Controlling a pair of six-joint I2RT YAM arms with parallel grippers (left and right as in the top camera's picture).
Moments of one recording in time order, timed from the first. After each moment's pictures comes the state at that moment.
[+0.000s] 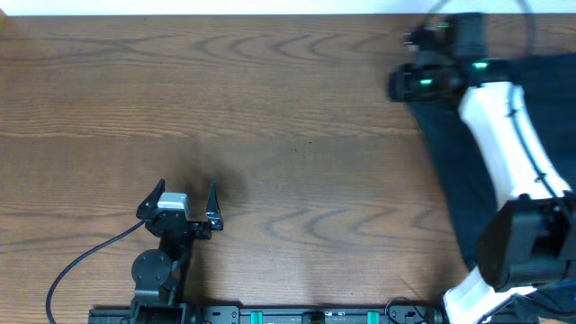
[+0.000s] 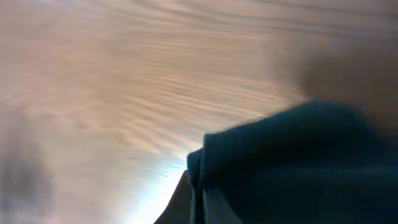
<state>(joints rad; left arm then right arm) -0.08 0.01 0.02 -0.11 0.02 -0.04 0.14 1.81 1.56 -0.74 -0.37 0.08</state>
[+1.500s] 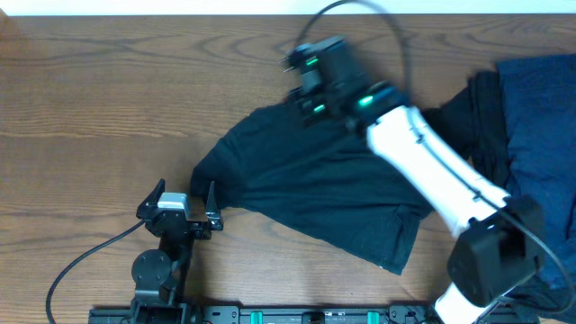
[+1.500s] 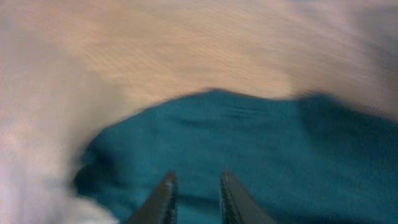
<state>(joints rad) -0.08 0.01 0.02 -0.11 0.02 -0.04 0.48 1.83 1.56 -0.61 -0.22 0.20</state>
